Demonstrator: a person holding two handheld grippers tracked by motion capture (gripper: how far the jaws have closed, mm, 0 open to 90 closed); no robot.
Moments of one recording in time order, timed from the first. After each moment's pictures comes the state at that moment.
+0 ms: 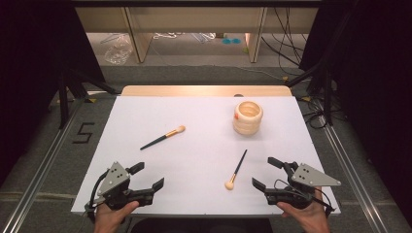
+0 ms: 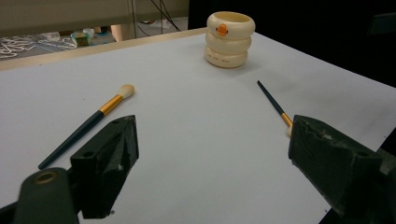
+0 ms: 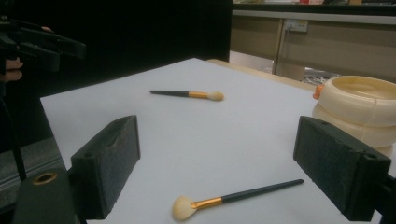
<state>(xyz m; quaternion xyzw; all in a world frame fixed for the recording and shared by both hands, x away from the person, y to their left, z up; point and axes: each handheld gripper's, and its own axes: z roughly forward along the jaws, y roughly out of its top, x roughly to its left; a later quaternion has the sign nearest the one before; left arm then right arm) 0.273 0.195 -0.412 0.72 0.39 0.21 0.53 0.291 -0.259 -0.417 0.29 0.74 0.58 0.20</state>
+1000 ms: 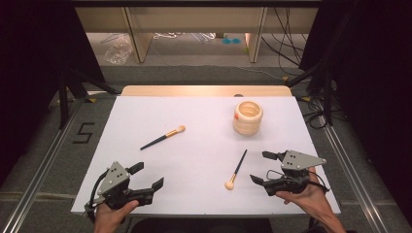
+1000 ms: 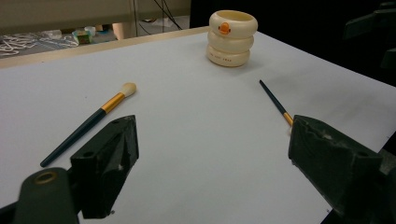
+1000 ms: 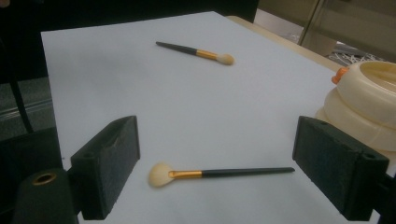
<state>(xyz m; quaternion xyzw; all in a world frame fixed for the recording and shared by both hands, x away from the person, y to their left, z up) 0.275 0.195 -0.412 0.72 0.39 0.21 0.53 0.332 -0.259 -0.413 0.22 0.81 0.51 0.18</state>
